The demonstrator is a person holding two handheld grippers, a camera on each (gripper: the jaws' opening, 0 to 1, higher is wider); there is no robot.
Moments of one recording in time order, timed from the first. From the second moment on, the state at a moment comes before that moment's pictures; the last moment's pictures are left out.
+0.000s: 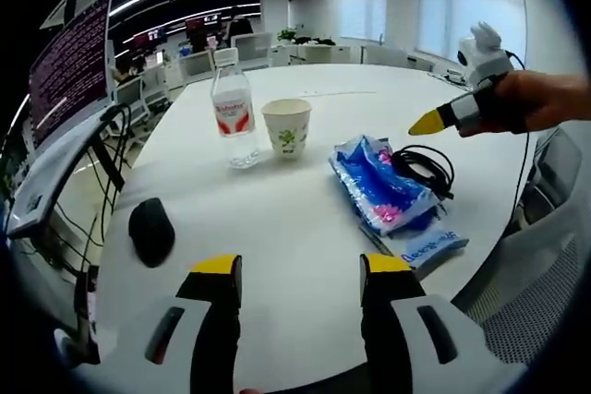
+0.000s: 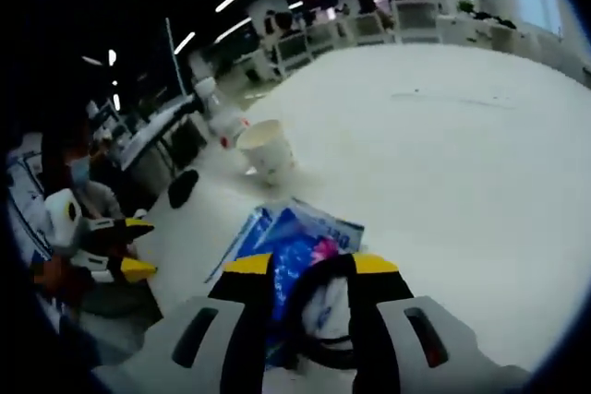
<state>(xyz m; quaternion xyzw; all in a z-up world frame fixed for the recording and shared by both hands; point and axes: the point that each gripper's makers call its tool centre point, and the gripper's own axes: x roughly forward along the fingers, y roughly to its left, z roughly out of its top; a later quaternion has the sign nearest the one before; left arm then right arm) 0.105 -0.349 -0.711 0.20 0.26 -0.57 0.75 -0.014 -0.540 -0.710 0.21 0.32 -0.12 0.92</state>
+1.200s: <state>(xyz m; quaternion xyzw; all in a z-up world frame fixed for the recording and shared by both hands) 0.096 -0.351 -0.718 0.23 0.27 -0.58 0.74 -0.113 -0.517 -0.743 0.22 0.34 -0.14 0.90</state>
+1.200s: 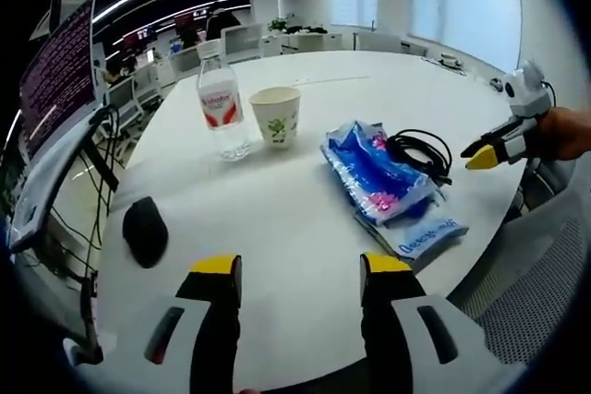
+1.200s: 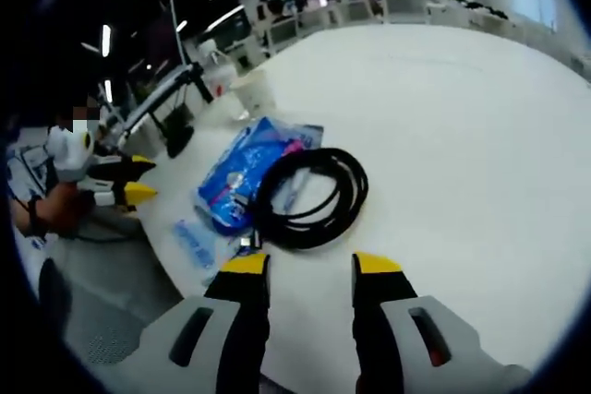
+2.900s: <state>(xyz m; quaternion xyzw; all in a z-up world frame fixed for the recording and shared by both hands) 0.070 -0.371 -0.673 0.14 0.28 -0.56 0.76 -0.054 -0.575 -0.769 0.22 0.37 -0.21 0.88</state>
